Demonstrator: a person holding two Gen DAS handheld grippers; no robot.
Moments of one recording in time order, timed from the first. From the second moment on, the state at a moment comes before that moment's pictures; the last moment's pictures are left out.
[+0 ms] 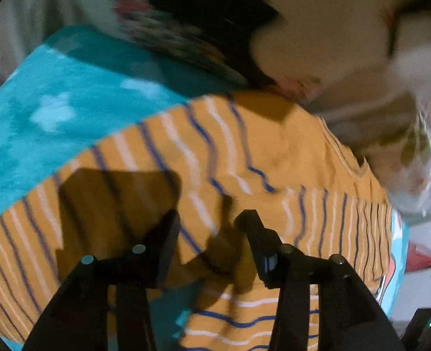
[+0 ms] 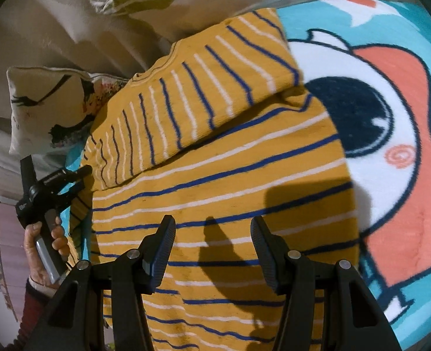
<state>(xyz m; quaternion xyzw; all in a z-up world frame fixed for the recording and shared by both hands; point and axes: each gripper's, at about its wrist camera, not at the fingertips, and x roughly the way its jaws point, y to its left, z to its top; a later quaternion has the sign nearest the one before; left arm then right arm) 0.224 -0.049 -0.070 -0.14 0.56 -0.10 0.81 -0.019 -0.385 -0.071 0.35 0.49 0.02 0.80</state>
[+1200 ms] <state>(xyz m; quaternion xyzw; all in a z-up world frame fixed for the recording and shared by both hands) 0.075 0.241 -0.082 -0.20 0.55 0.10 0.80 0.082 -0.167 -0.060 0.22 0.57 0.15 0.78</state>
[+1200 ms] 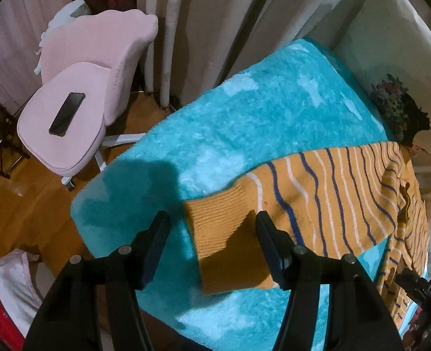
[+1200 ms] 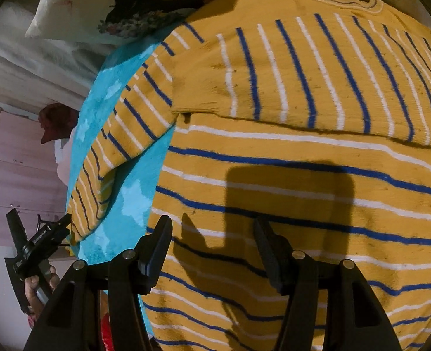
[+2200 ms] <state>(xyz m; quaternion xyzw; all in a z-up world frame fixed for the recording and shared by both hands) 0.093 0.217 -0.022 -0.15 0.51 0.05 0.84 0.083 -0.158 -0.063 0.23 0.57 0.12 0.78</state>
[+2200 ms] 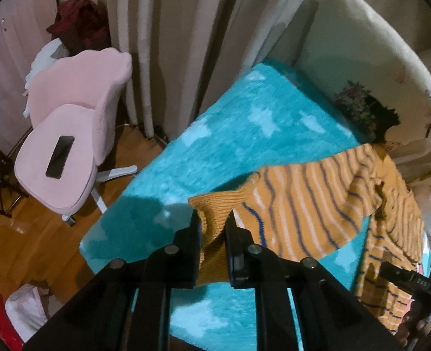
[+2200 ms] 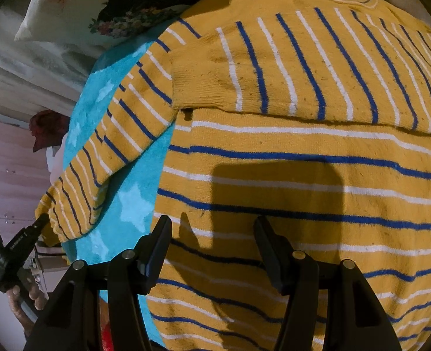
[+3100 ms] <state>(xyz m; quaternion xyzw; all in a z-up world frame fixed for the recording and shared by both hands) 0.109 -0.084 -0.002 -0.11 0.53 -0.17 0.82 0.014 -0.311 -0.064 0.31 0.51 0.11 0.79</state>
